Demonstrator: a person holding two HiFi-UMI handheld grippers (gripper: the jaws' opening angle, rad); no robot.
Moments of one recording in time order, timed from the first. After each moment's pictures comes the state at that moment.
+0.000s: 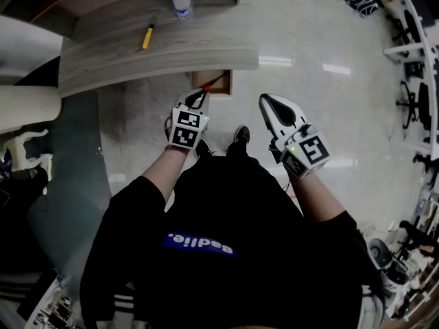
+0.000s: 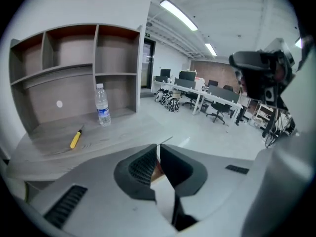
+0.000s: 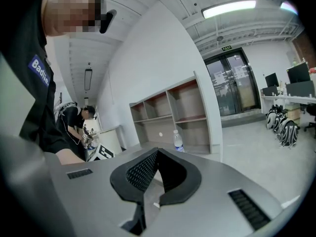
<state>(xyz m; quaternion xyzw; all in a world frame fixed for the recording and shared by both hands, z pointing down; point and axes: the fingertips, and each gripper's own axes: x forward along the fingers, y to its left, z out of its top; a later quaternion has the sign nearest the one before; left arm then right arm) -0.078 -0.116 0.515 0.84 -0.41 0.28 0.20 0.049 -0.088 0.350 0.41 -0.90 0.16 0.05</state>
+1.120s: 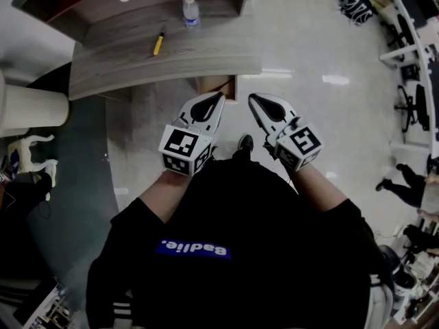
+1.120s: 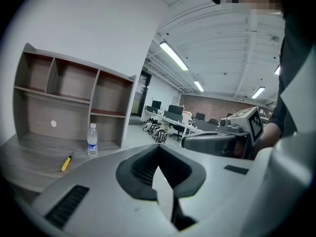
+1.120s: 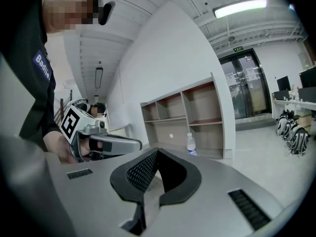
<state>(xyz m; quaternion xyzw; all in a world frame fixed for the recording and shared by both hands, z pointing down) -0.053 -0.080 0.337 0.90 -0.39 0.09 0.17 0.010 -0.076 0.337 0.36 -0.92 0.13 0.05</state>
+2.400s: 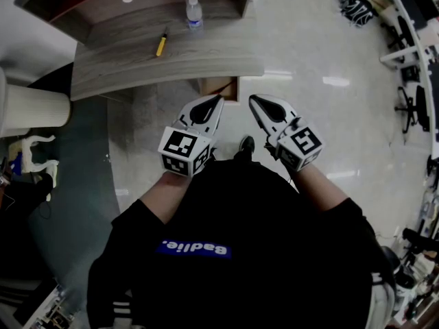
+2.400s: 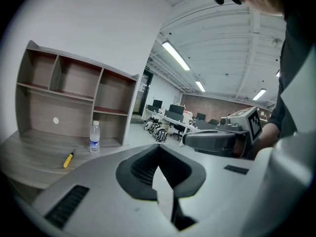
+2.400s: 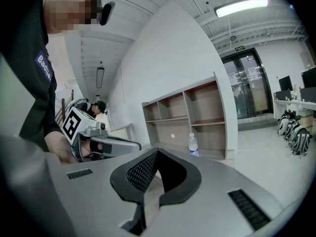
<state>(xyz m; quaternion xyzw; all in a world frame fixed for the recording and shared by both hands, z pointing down) -0.066 -0.080 0.339 0.90 -0.39 0.09 0.19 0.002 -0.078 0.332 0.36 -0.92 0.13 0.06</state>
